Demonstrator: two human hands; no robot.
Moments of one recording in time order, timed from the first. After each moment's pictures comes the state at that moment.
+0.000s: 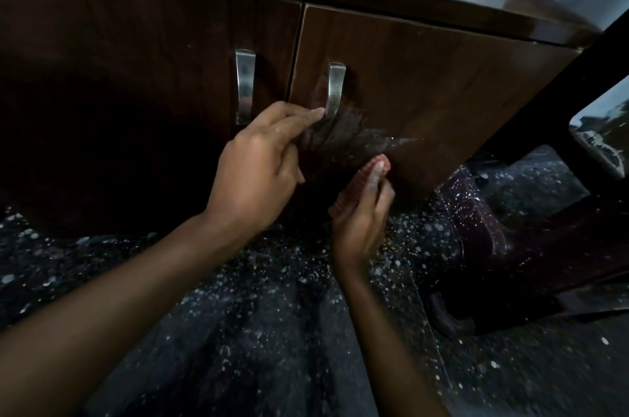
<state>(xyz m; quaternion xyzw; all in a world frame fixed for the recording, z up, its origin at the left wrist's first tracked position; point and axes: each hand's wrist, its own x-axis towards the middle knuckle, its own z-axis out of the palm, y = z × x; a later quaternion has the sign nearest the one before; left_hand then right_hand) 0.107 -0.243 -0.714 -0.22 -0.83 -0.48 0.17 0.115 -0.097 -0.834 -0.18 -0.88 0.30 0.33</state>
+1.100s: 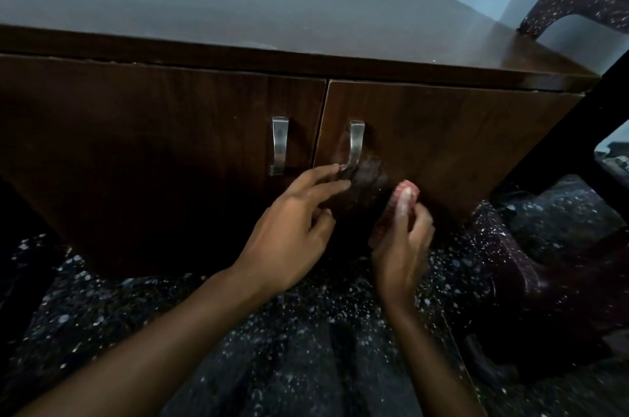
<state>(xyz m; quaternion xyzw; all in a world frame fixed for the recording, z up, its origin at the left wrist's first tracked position) 0.123 -0.252 -0.703 -0.21 -0.85 -0.49 -0.01 0.112 -0.079 -0.812 -0.14 -0.91 0.18 0.34</state>
